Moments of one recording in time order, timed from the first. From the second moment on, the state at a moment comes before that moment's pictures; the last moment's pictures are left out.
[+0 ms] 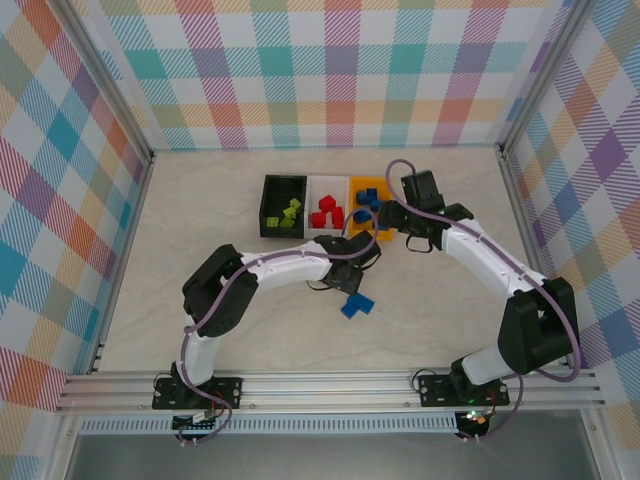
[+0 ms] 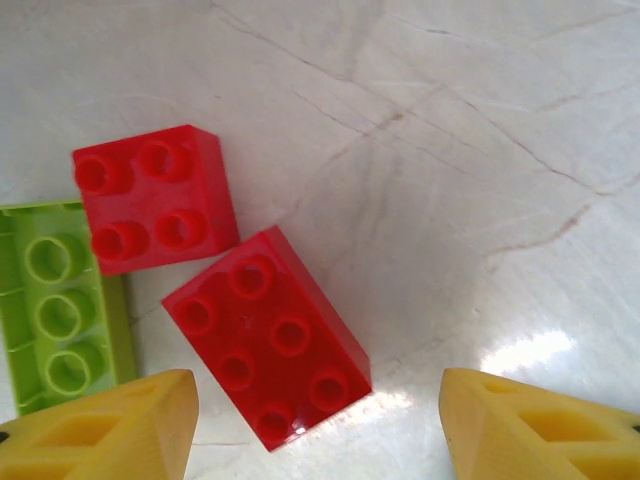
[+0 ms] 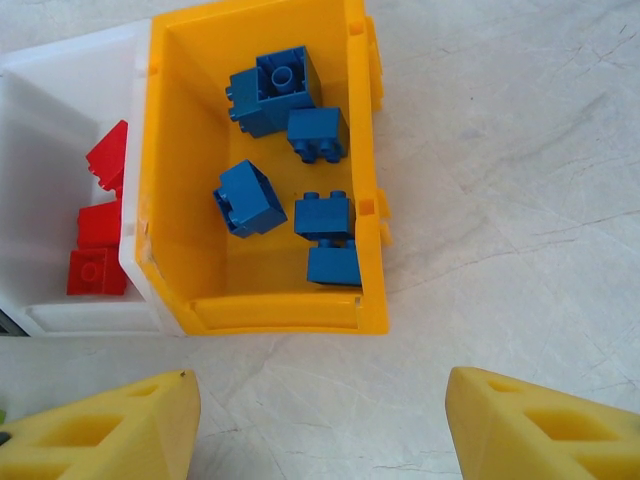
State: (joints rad) left arm -0.95 2.02 1.46 -0.76 -0.27 -0.55; right arm 0.39 1.47 1.14 -0.53 0.07 0.49
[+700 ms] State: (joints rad) left arm -0.94 2.10 1.53 -0.77 -0.30 -0.56; right arm 0.37 1.45 1.12 -0.52 0.06 0.49
